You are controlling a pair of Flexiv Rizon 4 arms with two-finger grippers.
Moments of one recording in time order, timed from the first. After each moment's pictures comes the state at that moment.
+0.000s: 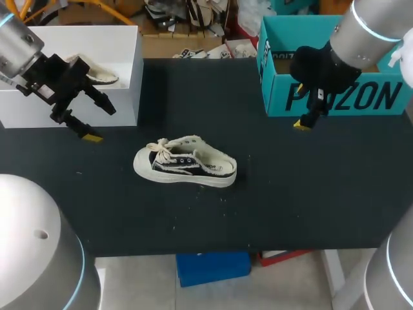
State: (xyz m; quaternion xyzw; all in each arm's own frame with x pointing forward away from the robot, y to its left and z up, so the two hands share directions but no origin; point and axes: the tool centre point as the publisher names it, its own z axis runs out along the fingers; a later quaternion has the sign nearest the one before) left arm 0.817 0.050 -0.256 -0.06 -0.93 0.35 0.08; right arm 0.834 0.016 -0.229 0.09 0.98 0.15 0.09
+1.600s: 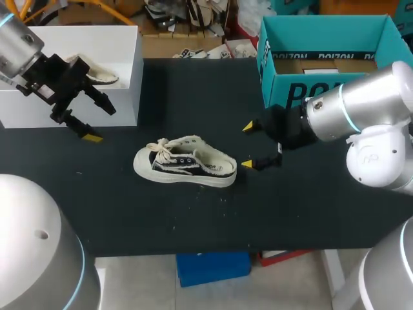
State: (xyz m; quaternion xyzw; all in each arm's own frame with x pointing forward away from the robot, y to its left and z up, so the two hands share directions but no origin) left arm 0.817 0.050 -0.256 -0.06 -0.93 0.35 0.08; right arm 0.824 0.128 -0.346 0.01 0.92 0.38 0.11
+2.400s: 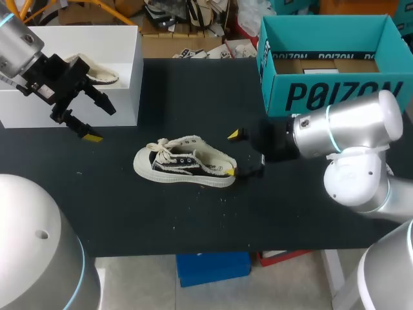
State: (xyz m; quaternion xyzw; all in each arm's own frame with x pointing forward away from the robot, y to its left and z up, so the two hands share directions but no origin) left arm 0.817 0.050 -0.256 -0.06 -0.93 0.35 0.08; right arm 0.822 0.171 -0.375 0.03 0.89 0.44 0.11
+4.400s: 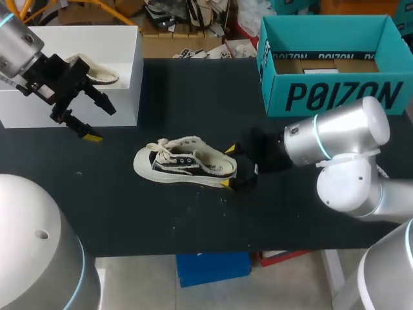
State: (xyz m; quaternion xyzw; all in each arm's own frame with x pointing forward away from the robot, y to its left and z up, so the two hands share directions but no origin) left arm 0.817 0.050 -0.256 -0.06 -0.93 0.35 0.08; right arm 0.810 0.176 -0.413 0.08 0.90 0.42 0.06
